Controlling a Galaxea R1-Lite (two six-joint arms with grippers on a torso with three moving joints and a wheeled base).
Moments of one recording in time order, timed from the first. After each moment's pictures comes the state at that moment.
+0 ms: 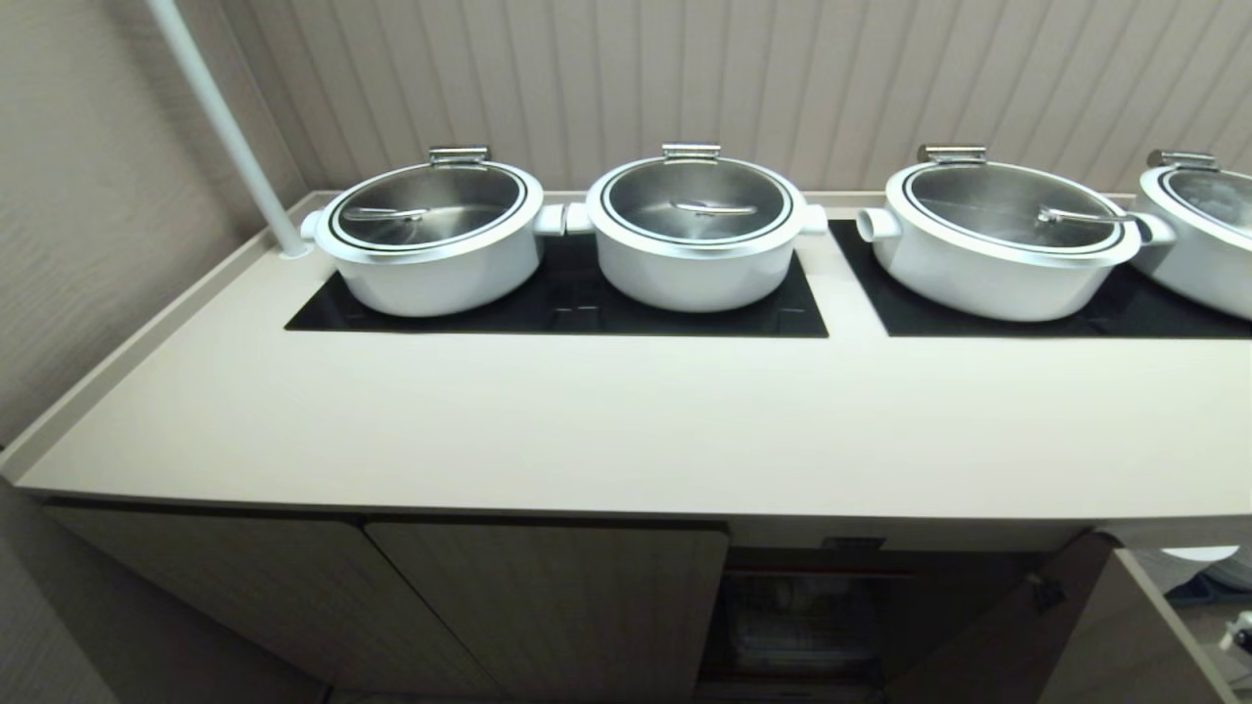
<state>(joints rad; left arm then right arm) 0.00 0.00 0.00 0.00 -0.01 -0.02 0.22 0.94 -0.40 0.43 0.22 0.23</state>
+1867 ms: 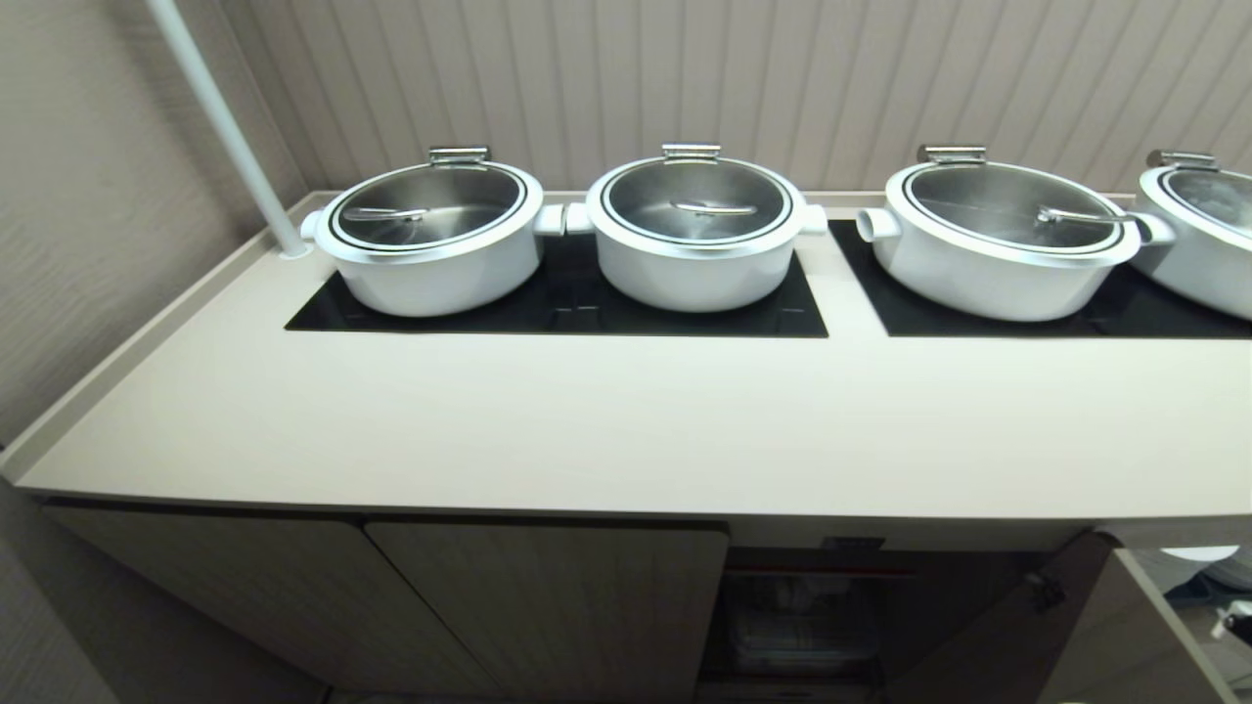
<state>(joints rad) 0.00 0.00 0.00 0.00 -0.01 -0.02 0.22 0.97 -0.41 0.43 0.21 0.29</state>
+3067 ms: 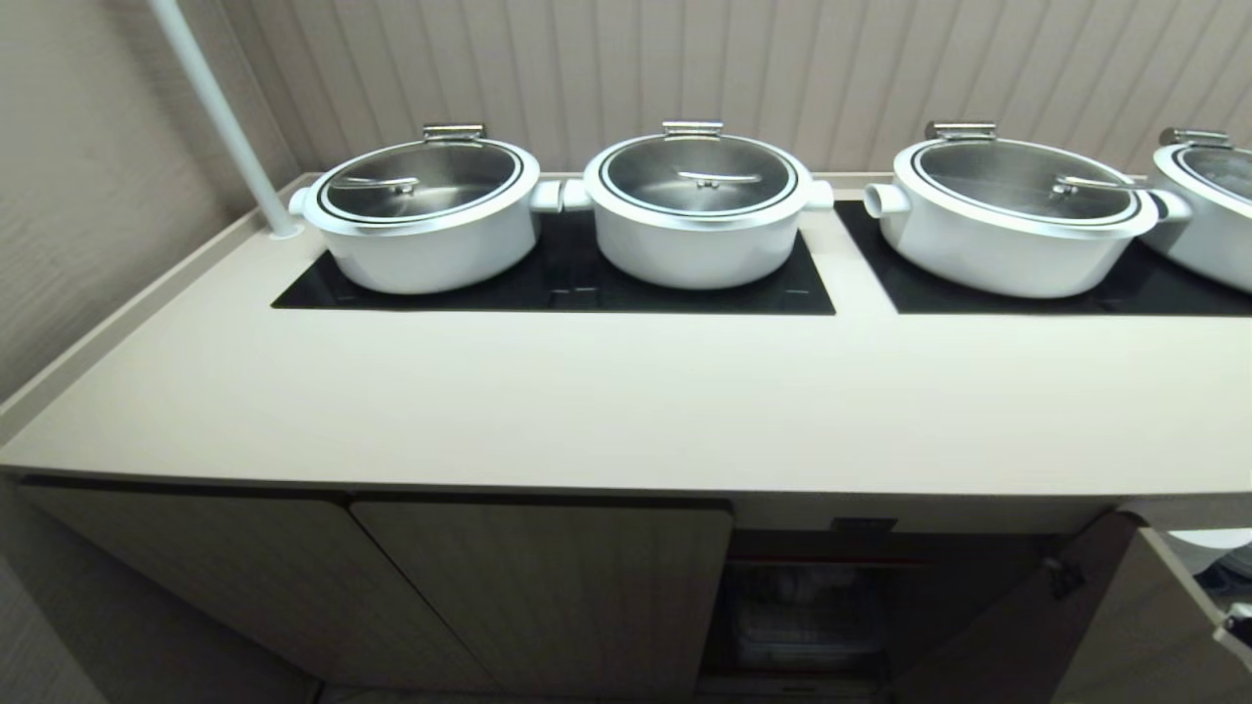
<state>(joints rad) 0.00 0.00 0.00 0.00 -0.01 -0.02 0.22 0.97 -0.40 0.43 0.21 0.30</state>
